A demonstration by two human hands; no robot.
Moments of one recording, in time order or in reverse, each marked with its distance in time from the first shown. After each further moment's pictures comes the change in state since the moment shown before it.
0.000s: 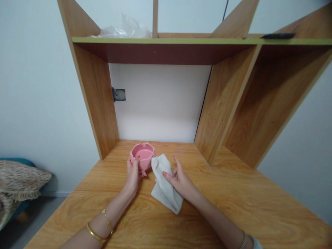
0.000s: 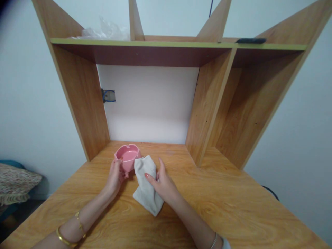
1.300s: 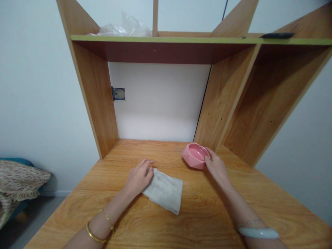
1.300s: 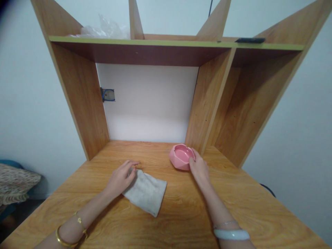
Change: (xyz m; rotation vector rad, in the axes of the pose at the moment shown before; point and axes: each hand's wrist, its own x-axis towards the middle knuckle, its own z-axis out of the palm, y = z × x) left_hand -0.009 0.010 -0.009 1.214 -0.466 0.574; right_hand 0.037 0.034 -0.105 -0.467 0.330 0.238
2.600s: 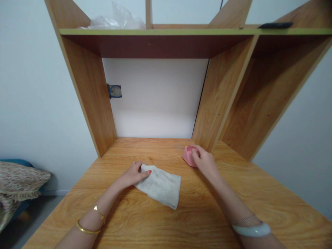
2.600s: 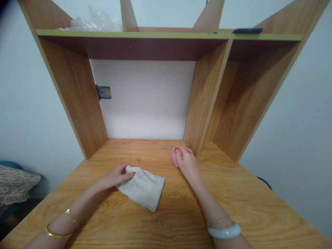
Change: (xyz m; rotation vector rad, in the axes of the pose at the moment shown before) left_hand 0.004 -0.023 -0.010 -0.194 -0.307 -0.282; right_hand -0.019 -0.035 0.003 -0.059 -0.058 -0.203
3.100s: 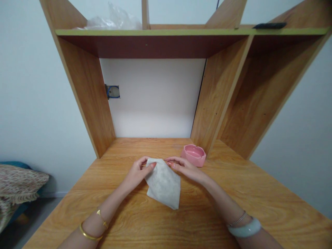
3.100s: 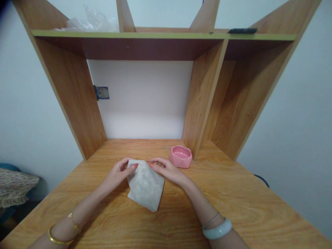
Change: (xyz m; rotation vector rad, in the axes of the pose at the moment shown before) left_hand -0.004 0.034 0.014 -0.635 0.053 0.146; right_hand -0.021 -0.030 0.022 0.851 -0.682 -0.166
